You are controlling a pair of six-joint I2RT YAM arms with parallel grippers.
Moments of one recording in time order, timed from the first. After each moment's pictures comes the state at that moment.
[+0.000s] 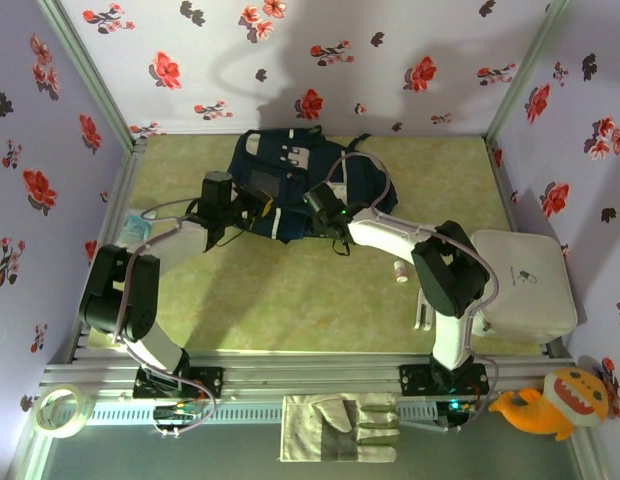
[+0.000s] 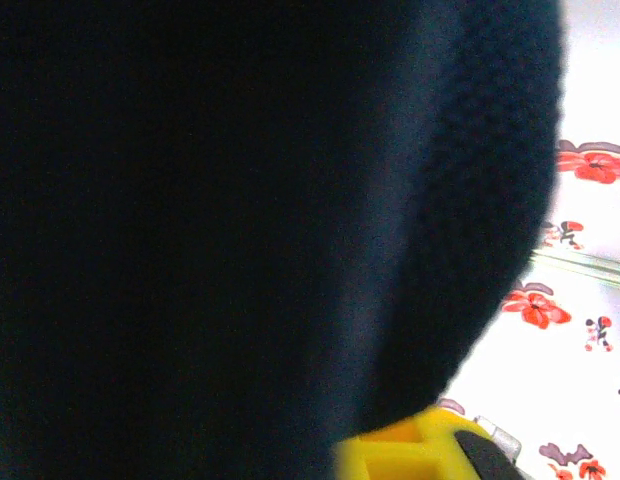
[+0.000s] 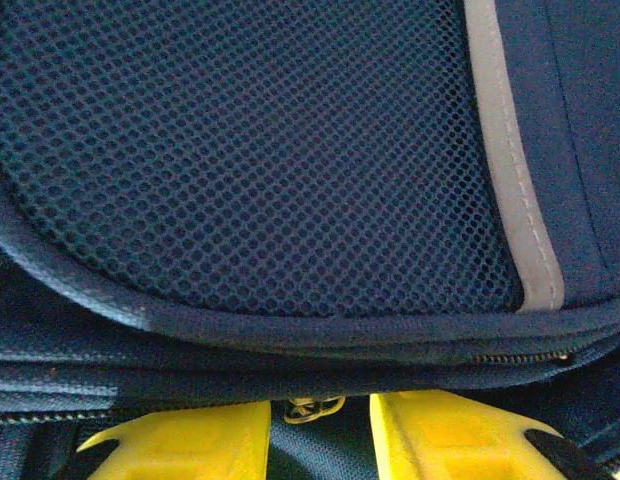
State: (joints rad) left arm -0.35 1.63 0.94 0.14 0.37 -1.38; right arm 0.72 1.90 1.32 -0.43 0.36 0.60
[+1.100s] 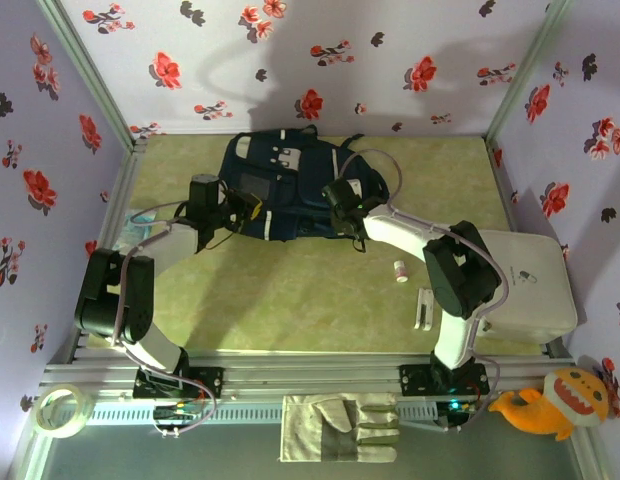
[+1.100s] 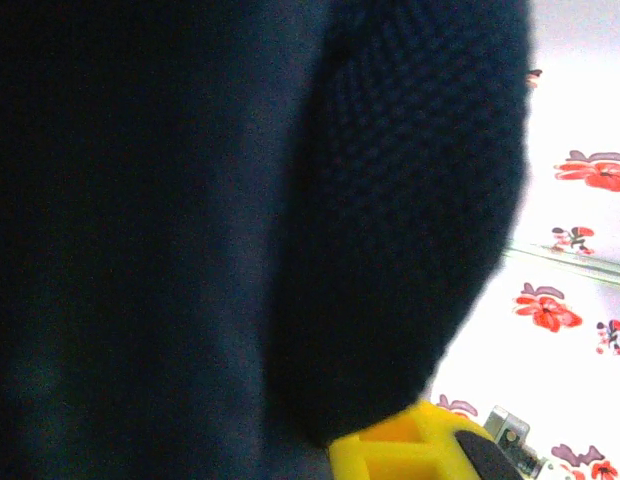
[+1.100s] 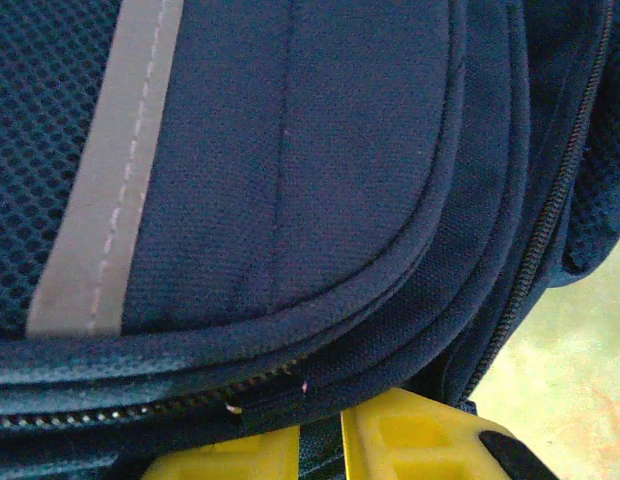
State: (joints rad) left arm -0.27 1.60 0.90 0.12 0.43 -1.30; right arm 0.63 1.85 1.27 -0.47 0.38 0.41
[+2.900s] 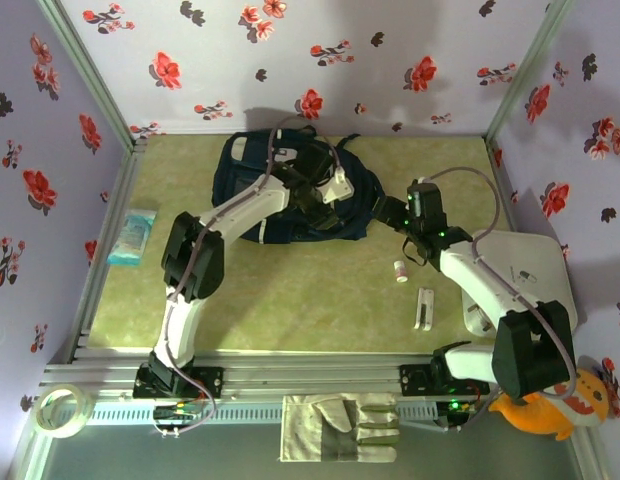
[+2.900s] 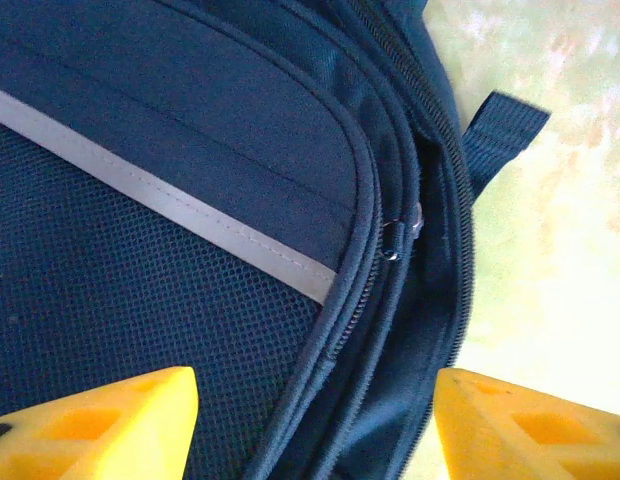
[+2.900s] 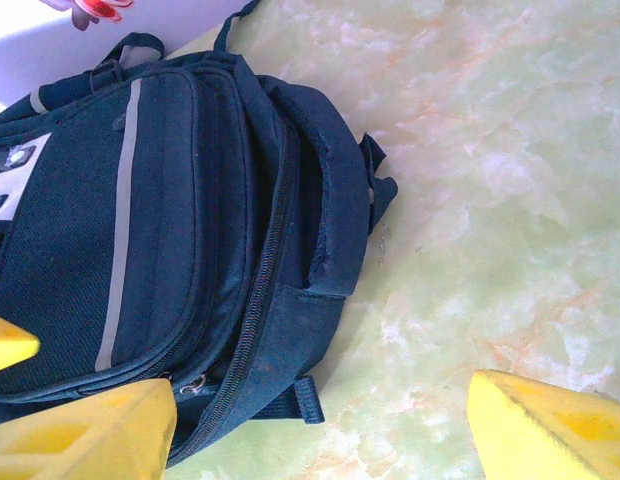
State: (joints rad) left arm -0.72 2.13 1.89 -0.82 0.05 0.46; right arm 0.30 1.28 0.83 -0.21 0.03 0.62
